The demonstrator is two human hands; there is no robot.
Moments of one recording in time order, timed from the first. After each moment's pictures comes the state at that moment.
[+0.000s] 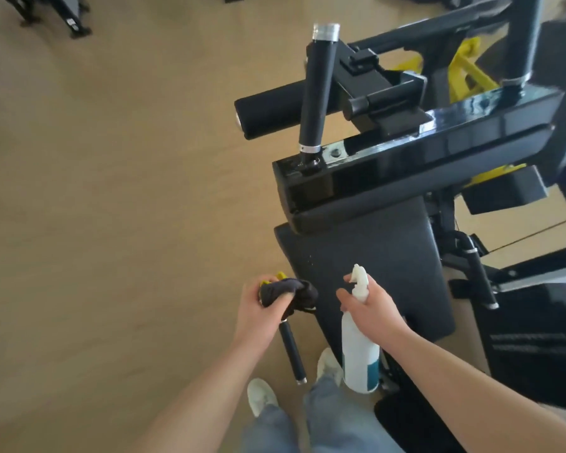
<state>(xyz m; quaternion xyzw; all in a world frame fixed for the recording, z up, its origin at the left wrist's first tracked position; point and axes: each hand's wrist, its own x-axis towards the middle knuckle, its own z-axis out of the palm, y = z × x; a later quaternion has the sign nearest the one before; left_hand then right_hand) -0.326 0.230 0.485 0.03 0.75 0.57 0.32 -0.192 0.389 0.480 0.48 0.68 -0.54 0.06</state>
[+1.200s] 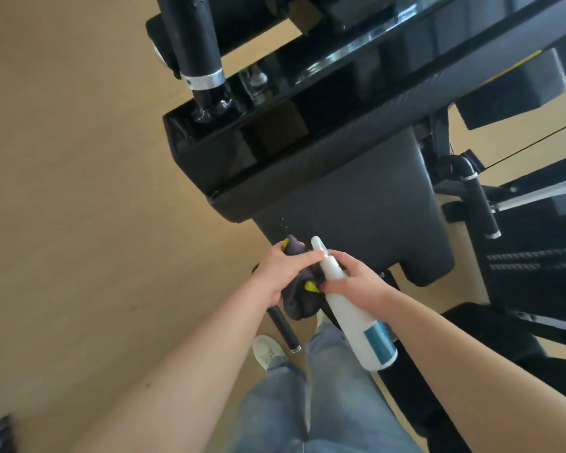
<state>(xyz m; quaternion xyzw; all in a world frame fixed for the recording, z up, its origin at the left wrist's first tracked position) -0.334 0.336 0.387 -0.04 0.74 0.36 0.57 -0.178 0.426 0.380 0.47 0.59 -0.64 0.16</state>
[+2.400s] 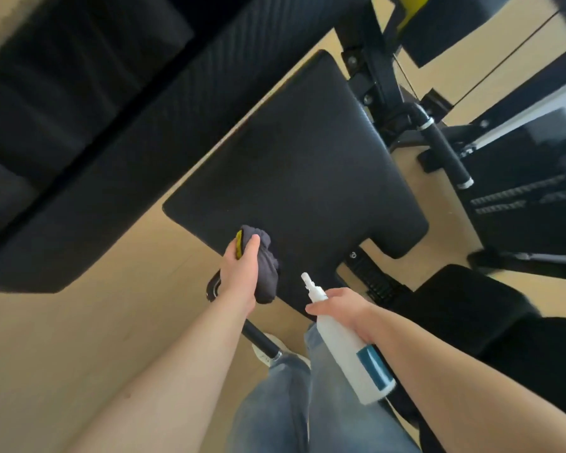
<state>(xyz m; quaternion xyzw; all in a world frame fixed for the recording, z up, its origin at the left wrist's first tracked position) -0.305 0.376 0.311 -0.09 0.82 0.34 0.45 -0.110 0.416 0.284 0.57 0.42 -0.63 0.30</state>
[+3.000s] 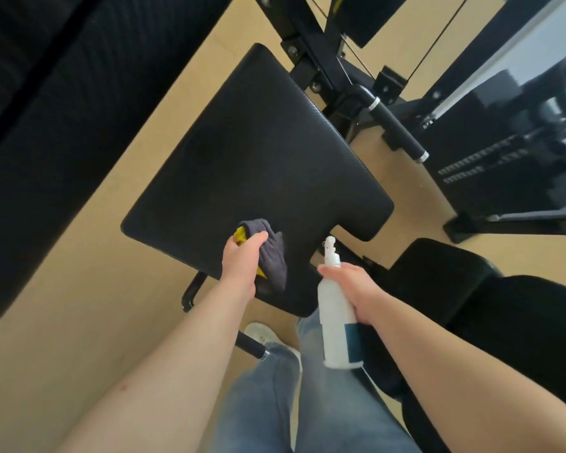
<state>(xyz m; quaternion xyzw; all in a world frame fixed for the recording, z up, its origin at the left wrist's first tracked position) -0.261 0.424 0.309 -0.07 0.79 0.31 0.52 -0.058 0.437 0.283 0.67 0.22 -0.71 0.07</state>
